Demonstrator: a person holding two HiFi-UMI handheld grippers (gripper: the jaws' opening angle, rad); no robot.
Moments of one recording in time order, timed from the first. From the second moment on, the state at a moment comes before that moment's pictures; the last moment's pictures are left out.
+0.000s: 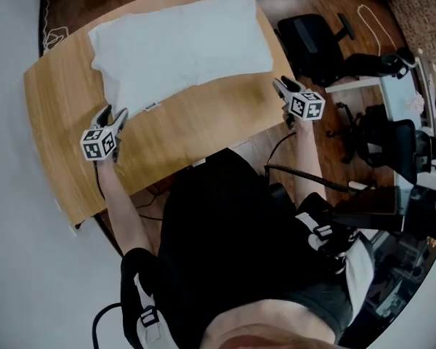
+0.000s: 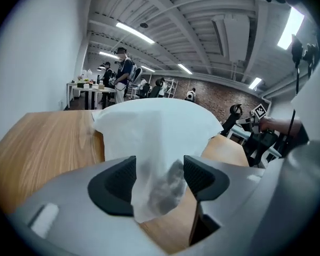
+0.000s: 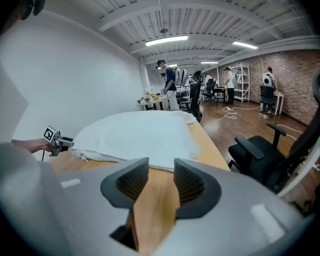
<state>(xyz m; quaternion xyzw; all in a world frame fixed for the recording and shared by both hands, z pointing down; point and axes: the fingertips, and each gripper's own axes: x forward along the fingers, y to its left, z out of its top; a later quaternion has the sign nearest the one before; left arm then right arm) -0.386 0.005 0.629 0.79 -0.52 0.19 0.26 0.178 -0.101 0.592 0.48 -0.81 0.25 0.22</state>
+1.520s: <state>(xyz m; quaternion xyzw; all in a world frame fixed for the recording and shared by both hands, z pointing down) -0.340 0.086 0.676 0.76 -0.46 0.30 0.35 0.202 -0.106 0.673 0.39 -0.77 0.26 0.43</state>
